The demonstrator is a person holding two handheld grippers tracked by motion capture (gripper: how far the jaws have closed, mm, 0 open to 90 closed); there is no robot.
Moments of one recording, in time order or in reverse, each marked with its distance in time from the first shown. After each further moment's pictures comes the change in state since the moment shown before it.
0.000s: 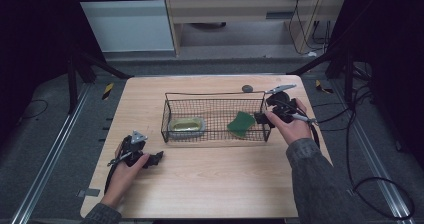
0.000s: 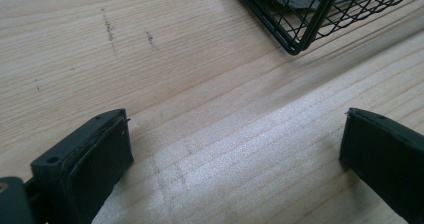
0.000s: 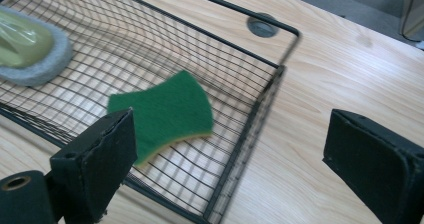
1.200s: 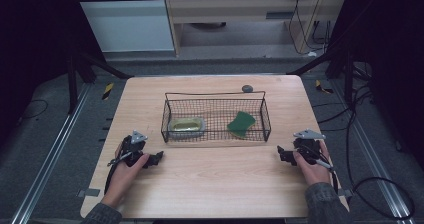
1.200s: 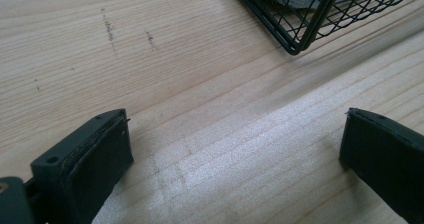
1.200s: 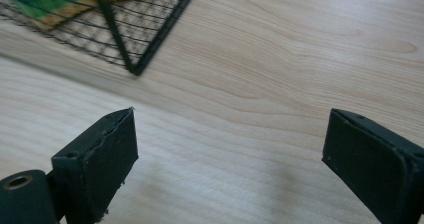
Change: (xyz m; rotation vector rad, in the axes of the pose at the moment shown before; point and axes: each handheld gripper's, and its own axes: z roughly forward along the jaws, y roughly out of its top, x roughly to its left) left arm 0.000 0.000 0.000 0.000 0.000 -0.001; right arm -0.031 -0.157 0.015 -0.068 -0.061 0.117
